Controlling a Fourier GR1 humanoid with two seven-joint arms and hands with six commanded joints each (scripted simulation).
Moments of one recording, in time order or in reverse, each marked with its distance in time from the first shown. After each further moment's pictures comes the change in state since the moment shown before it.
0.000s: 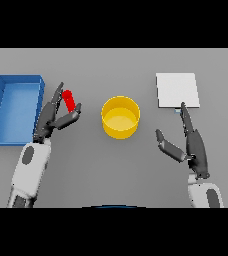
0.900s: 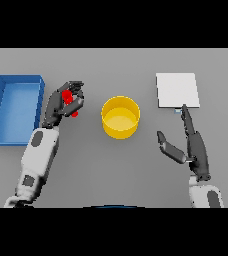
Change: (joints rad) left arm -0.213 -0.041 0.105 0.298 0.047 0.040 -0.096; right arm 0.020 -0.003 -0.002 -0.004 0.003 -0.002 -0.009
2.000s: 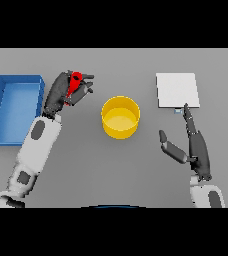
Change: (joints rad) left arm -0.042 0.091 -0.209 -0.227 -0.119 0.038 0.157; right arm -0.001 -0.009 -0.003 -0.007 0.014 -0.007 0.001
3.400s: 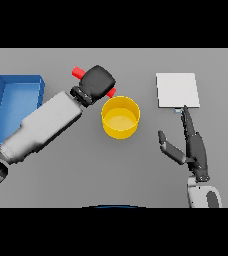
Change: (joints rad) left arm -0.418 0.205 -0.719 0.124 -0.667 -0.314 0.130; right arm 0.010 0.038 -0.010 0.014 -0.056 0.012 -0.005
